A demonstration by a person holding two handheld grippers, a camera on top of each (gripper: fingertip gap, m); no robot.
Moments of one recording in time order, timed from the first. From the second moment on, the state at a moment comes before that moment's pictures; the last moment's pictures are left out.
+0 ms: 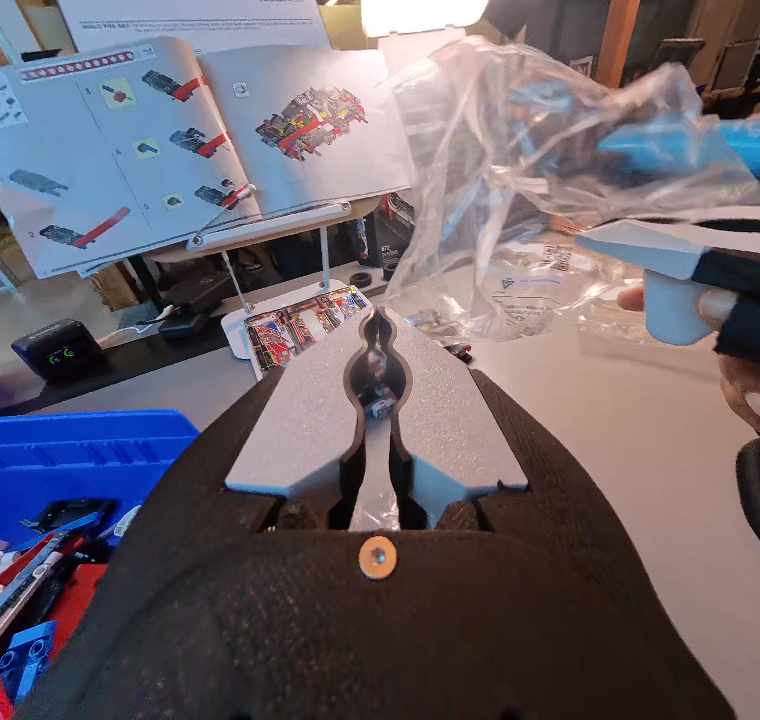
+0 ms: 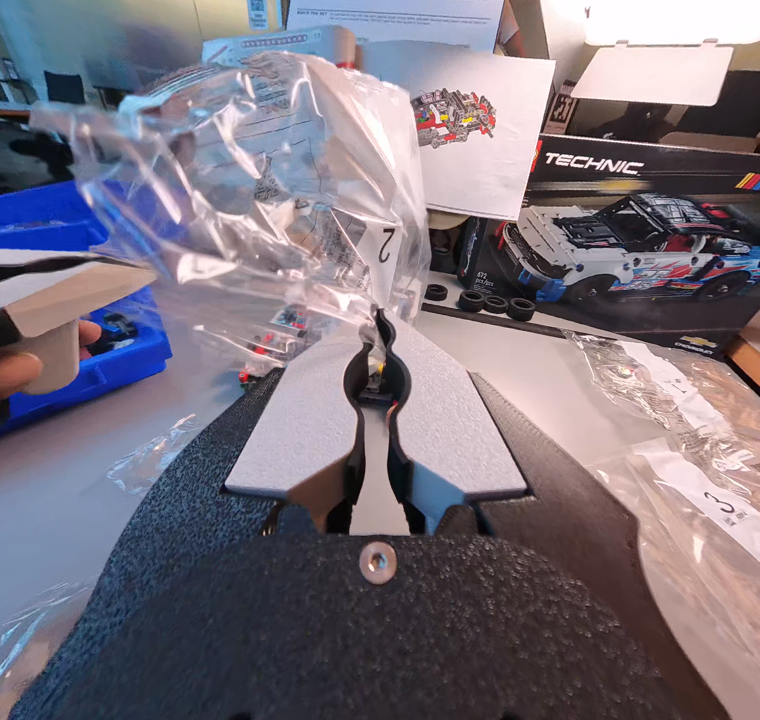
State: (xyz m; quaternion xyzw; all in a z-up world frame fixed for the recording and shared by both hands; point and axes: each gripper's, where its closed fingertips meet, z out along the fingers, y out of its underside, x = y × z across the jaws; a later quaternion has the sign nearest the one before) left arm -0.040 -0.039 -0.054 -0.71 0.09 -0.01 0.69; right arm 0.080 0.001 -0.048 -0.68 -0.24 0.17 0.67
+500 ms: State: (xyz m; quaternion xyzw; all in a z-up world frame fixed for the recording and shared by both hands) left arm -0.065 -0.019 -0.068 -0.75 0.10 -0.01 0.65; right arm 0.069 -0.008 -0.056 -0.66 -0.33 0.09 0.67
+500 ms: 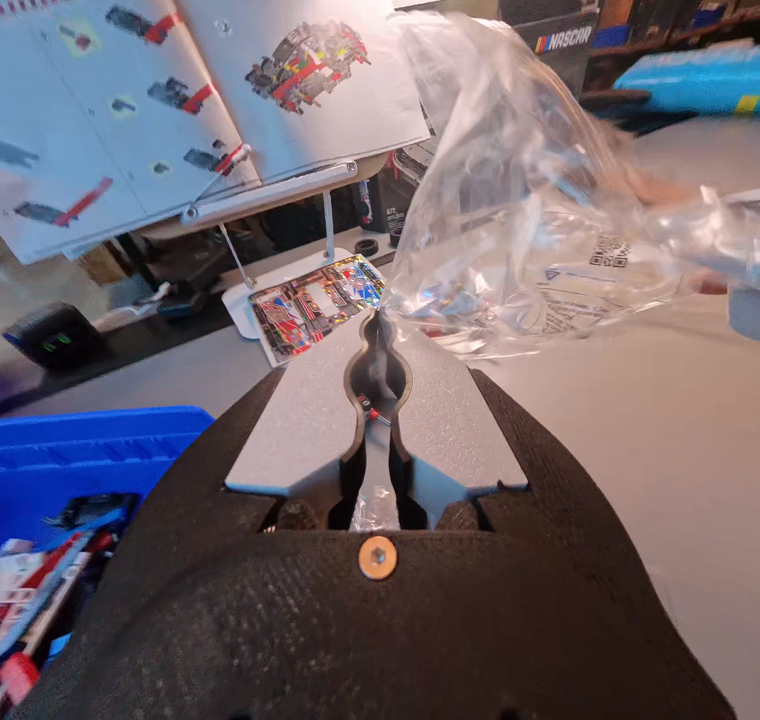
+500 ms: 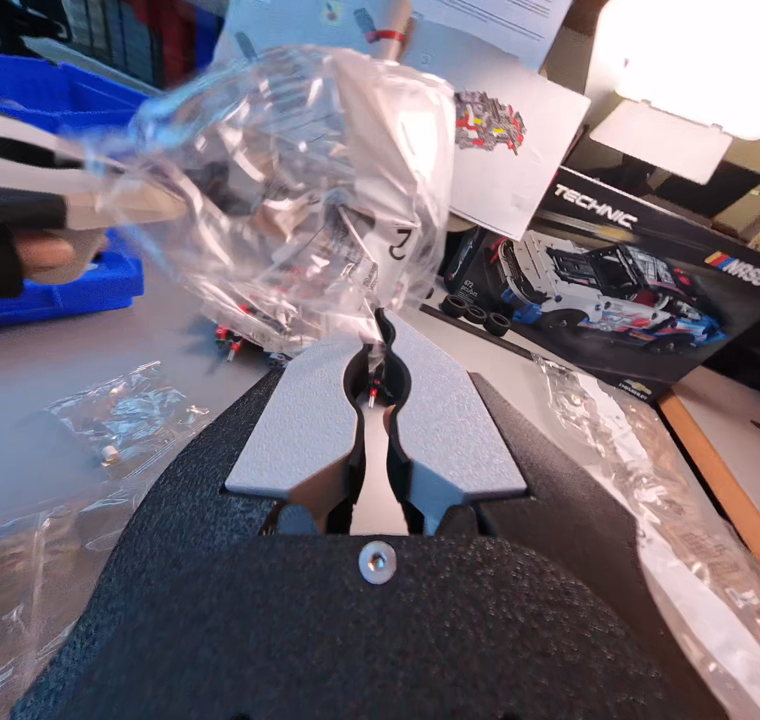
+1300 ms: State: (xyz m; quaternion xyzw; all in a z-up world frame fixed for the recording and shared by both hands) left arm -0.101 -0.087 -0.224 -0.92 0.15 -0.15 0.34; right arm 0.151 0.032 -0.085 -0.70 -0.42 -0.12 0.56
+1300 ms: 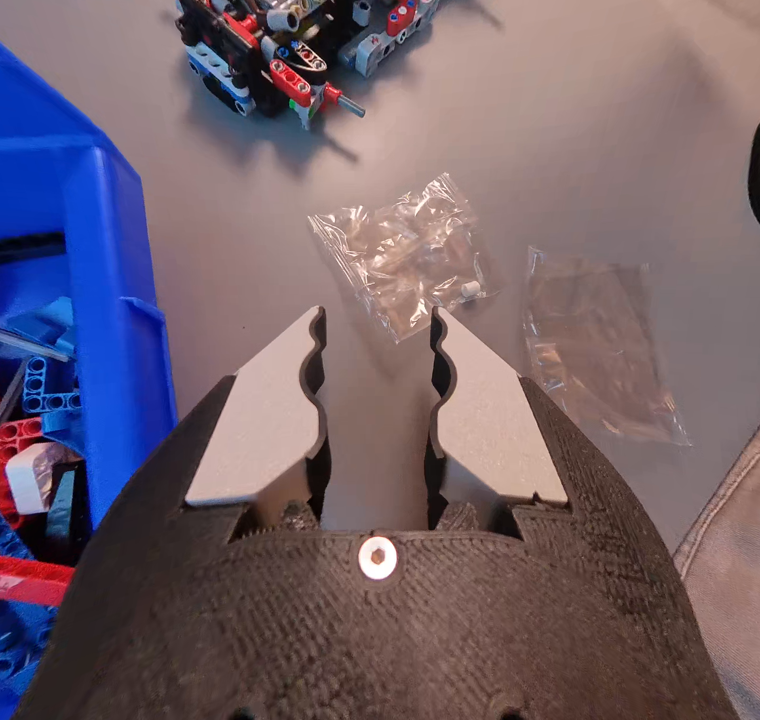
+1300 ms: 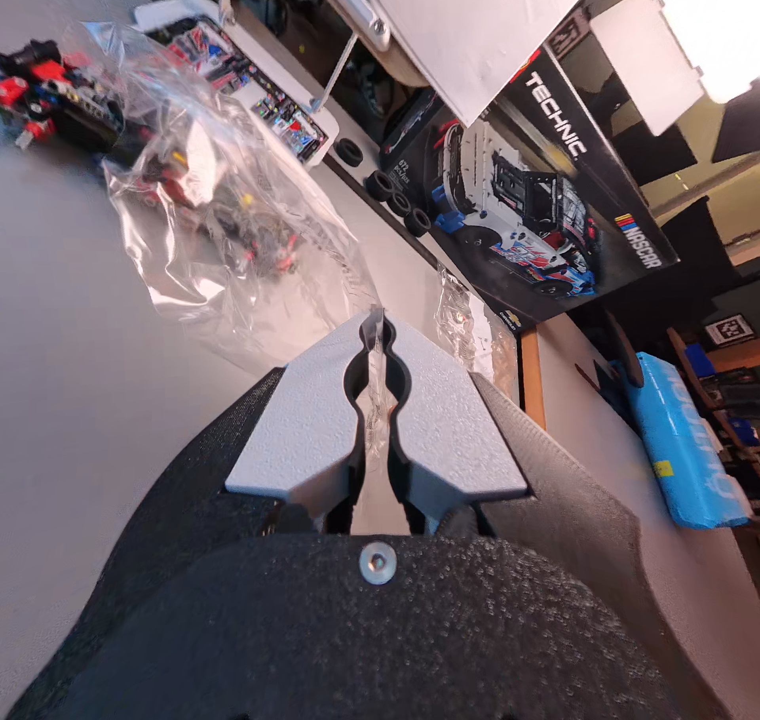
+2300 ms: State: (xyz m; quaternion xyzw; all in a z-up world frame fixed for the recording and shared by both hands) left arm -0.039 -0.029 -0.191 -0.87 0.24 -0.20 0.37; right arm 0.073 -0.035 -0.101 -0.69 -0.50 0.18 0.49
